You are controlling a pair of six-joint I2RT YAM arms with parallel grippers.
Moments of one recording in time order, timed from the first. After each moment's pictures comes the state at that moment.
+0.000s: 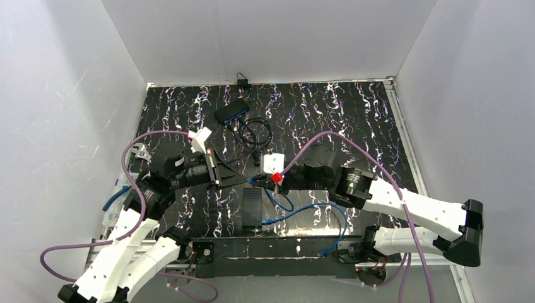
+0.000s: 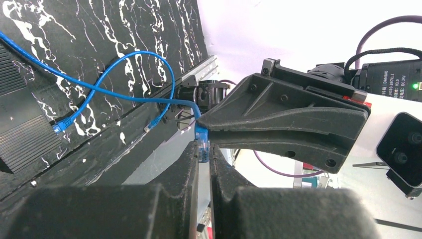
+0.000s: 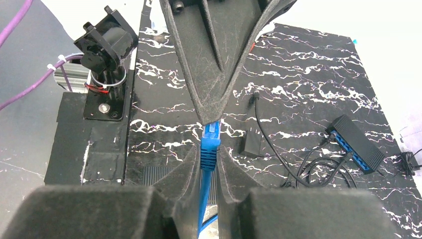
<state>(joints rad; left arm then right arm) -0.48 0.71 0.89 -0.59 0.67 -0.99 1.17 1.10 1.01 -0.13 -0.31 -0.34</state>
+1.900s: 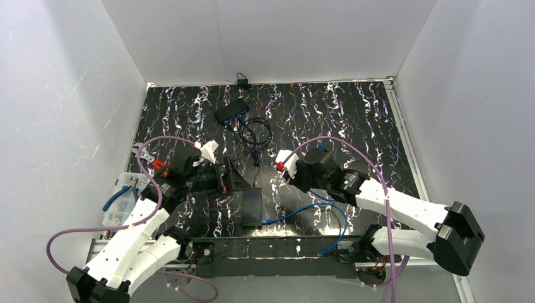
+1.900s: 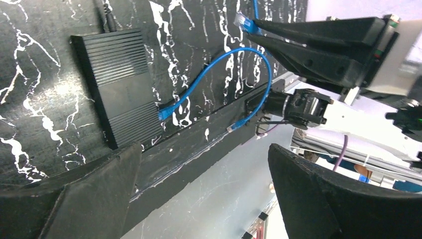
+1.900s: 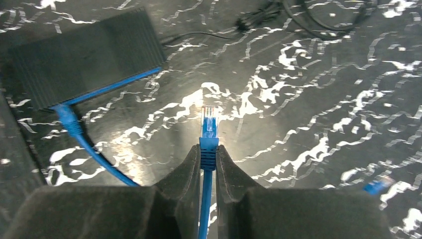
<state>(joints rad) -0.48 0.78 0.76 -0.71 0.48 -0.77 0.91 1.11 0.72 -0.22 -0.10 -0.33</state>
